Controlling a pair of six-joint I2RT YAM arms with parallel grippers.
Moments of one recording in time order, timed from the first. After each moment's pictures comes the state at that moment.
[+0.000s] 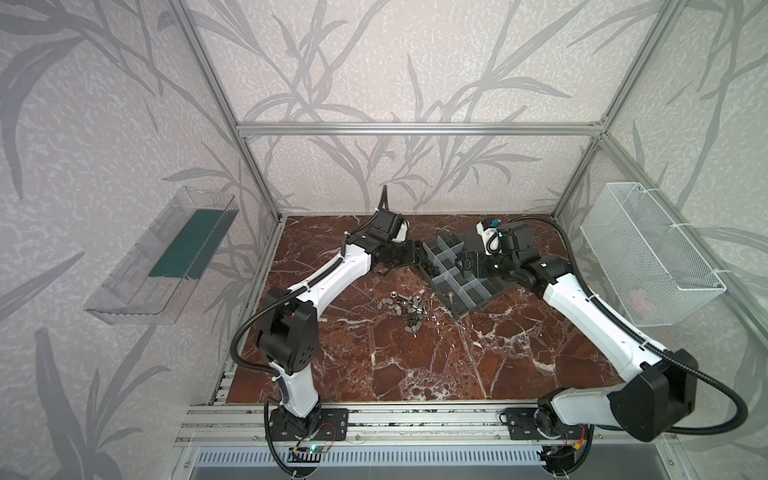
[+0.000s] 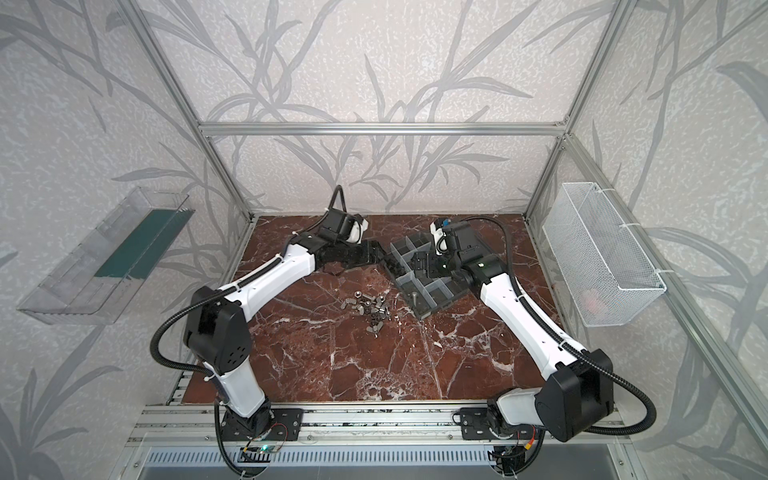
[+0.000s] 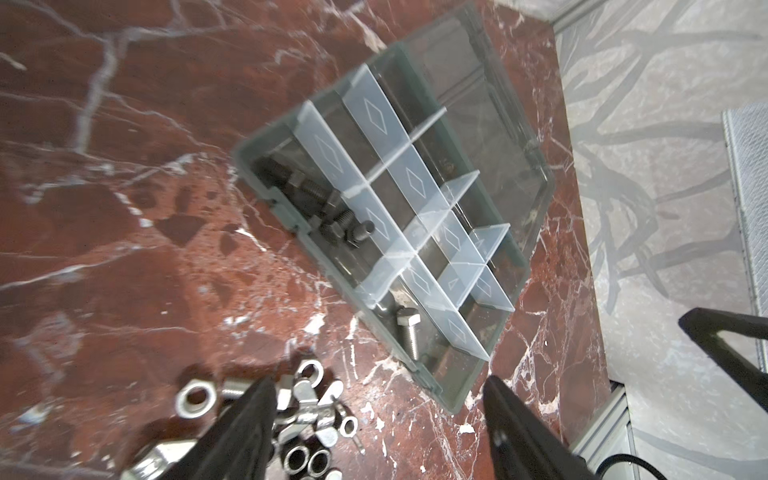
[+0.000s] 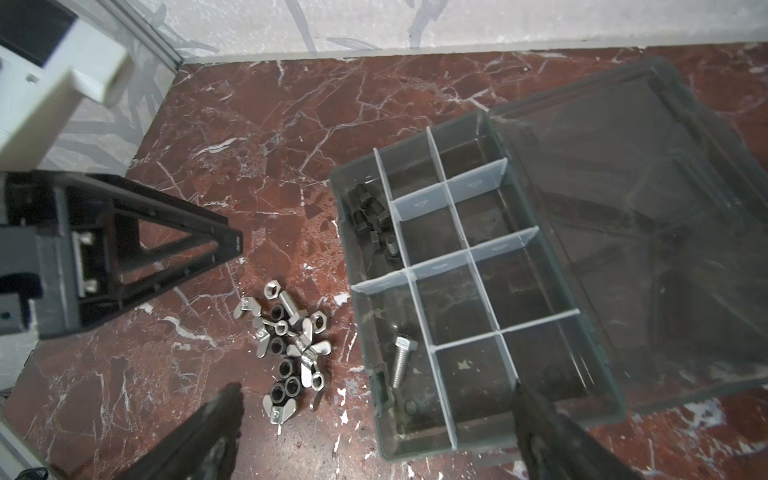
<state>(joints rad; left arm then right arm) -0.46 1.75 1.49 -0.56 0.30 -0.55 0.44 1.39 1.25 -0.59 -0.12 0.27</state>
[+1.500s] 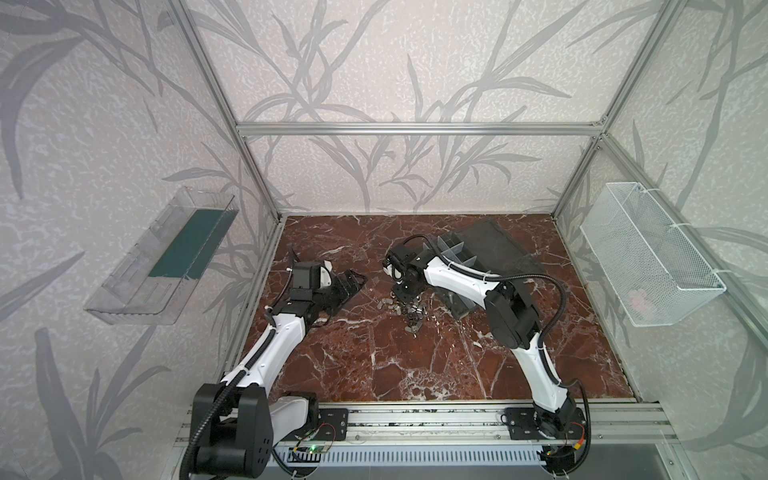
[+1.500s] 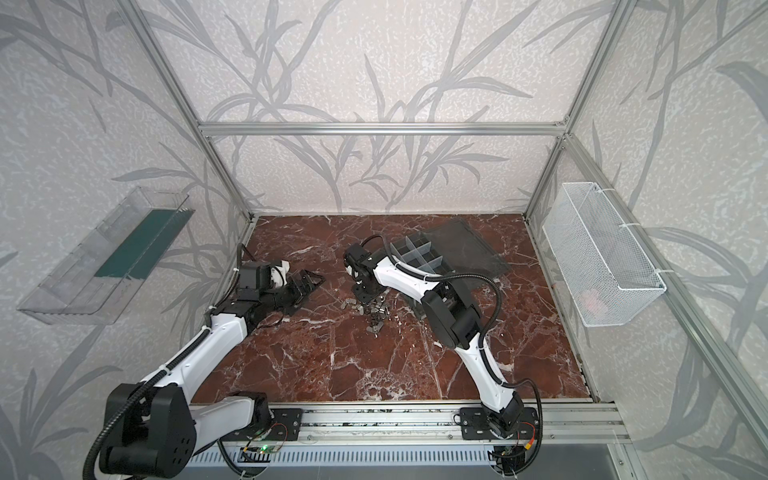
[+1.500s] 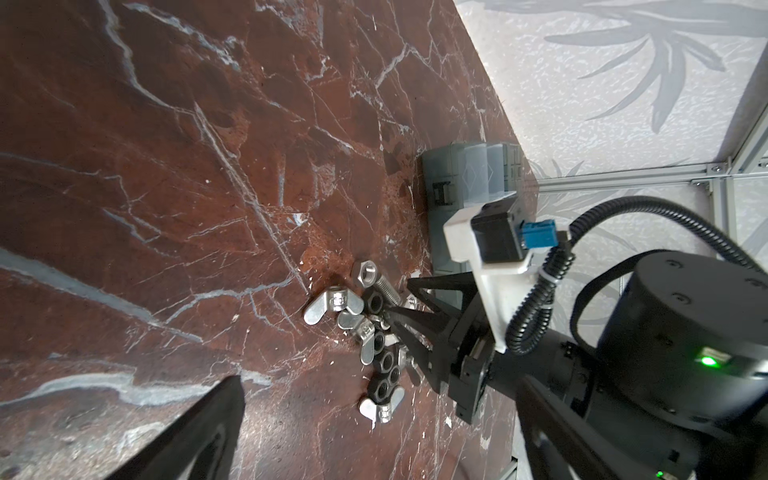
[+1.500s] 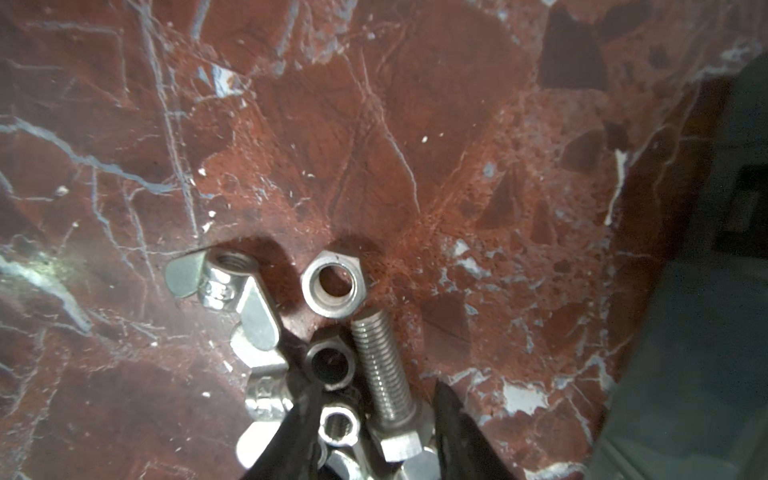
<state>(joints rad) -0.04 1.17 0.68 -0.24 0.52 -0.82 0.80 2.28 1.87 -0.86 0.00 0.05</state>
